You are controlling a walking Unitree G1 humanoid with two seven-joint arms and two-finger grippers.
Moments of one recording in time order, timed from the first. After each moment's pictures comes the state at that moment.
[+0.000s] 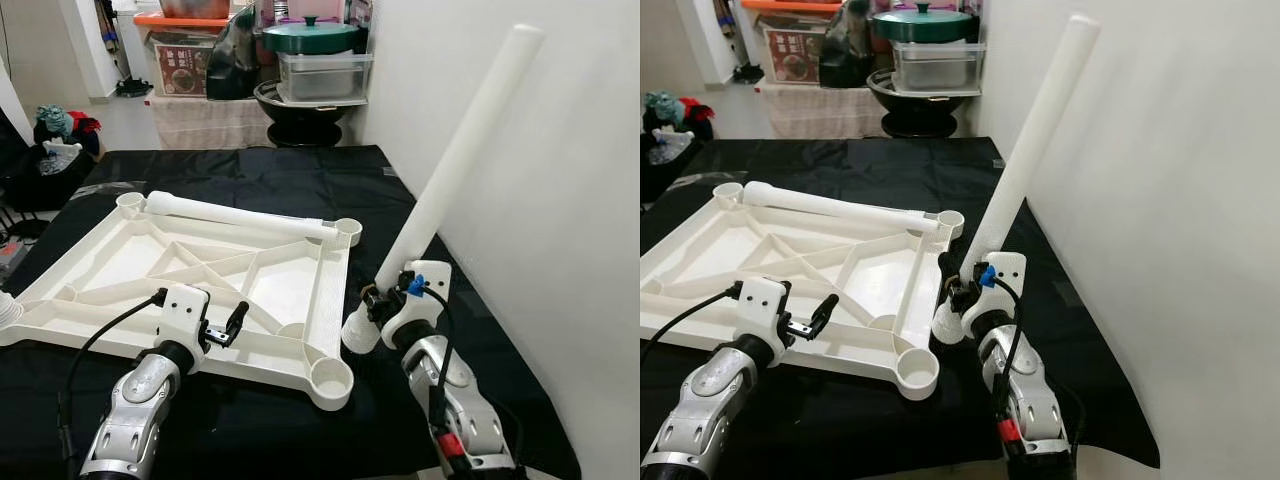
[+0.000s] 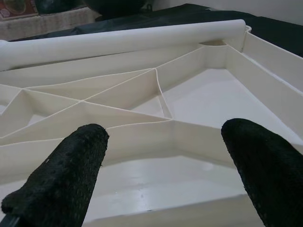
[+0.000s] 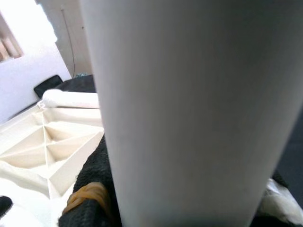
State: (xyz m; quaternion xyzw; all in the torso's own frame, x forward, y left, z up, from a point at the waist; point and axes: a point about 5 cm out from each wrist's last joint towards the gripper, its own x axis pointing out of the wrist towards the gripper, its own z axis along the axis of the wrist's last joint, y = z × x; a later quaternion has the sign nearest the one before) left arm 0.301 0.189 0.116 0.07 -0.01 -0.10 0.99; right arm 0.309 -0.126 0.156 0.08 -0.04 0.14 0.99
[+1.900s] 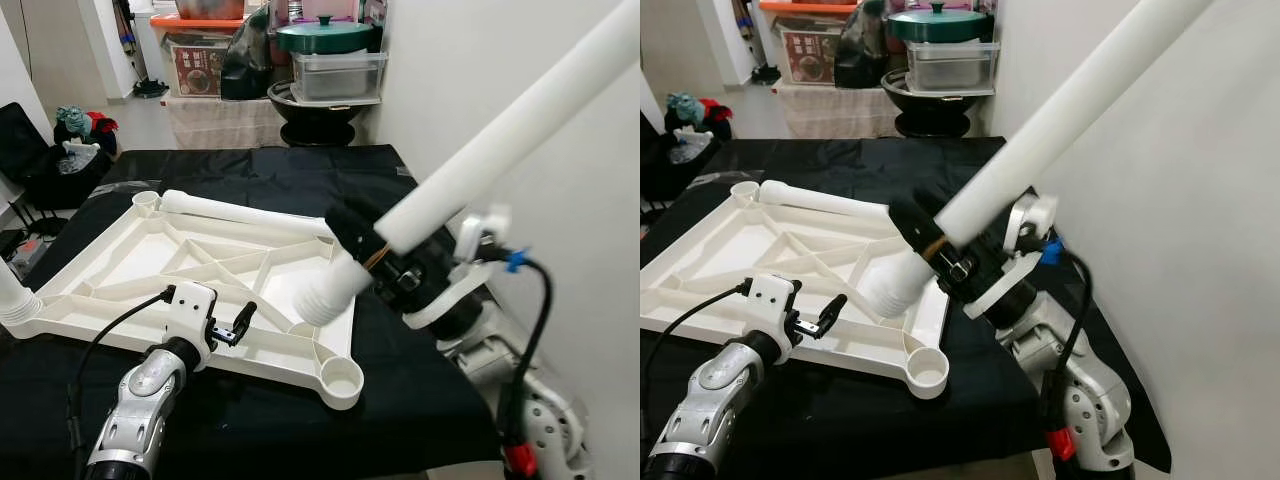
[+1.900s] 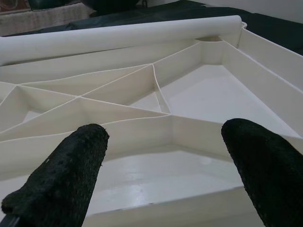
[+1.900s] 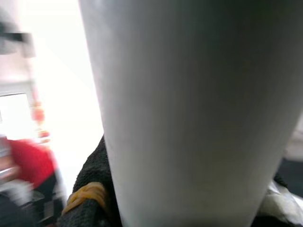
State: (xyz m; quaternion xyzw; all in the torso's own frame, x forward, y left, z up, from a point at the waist) left arm 0.307 0.183 0.113 0.06 0.00 -0.13 0.99; right arm 0.237 -0.097 0.275 0.22 -0.21 0.52 0.80
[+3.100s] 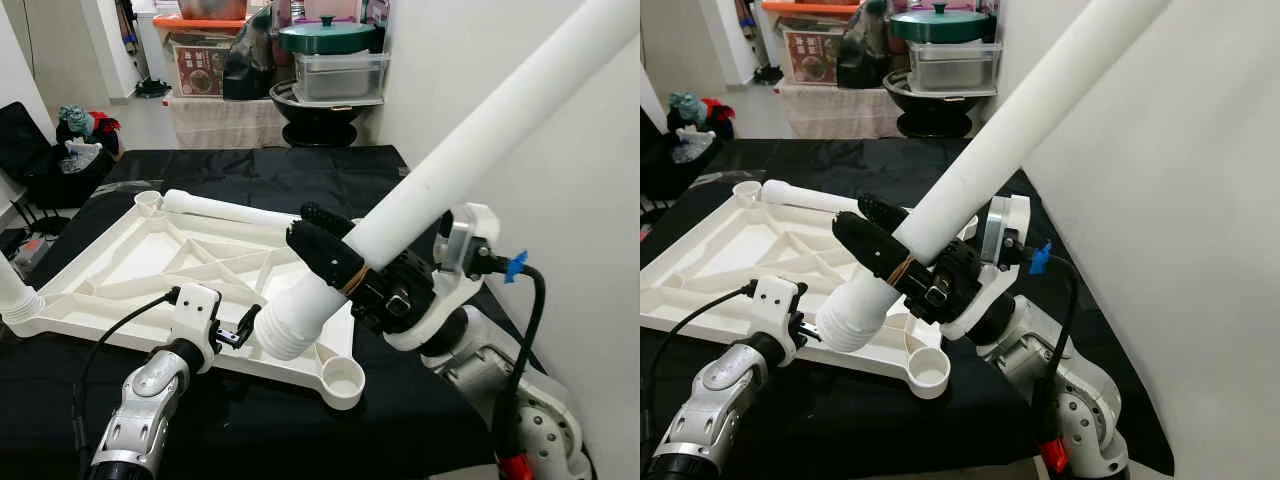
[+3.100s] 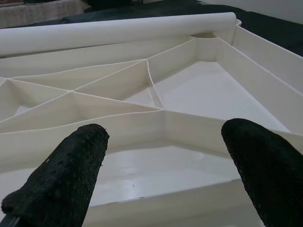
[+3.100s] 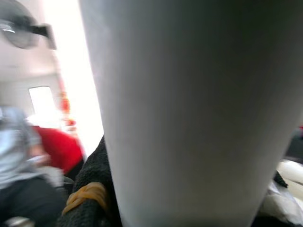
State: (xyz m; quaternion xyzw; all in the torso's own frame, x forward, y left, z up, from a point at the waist) left arm 0.307 0.180 0.111 0.06 0.01 -0.14 0.99; right arm 0.240 -0.087 0.262 0.24 -0.16 0.51 0.81
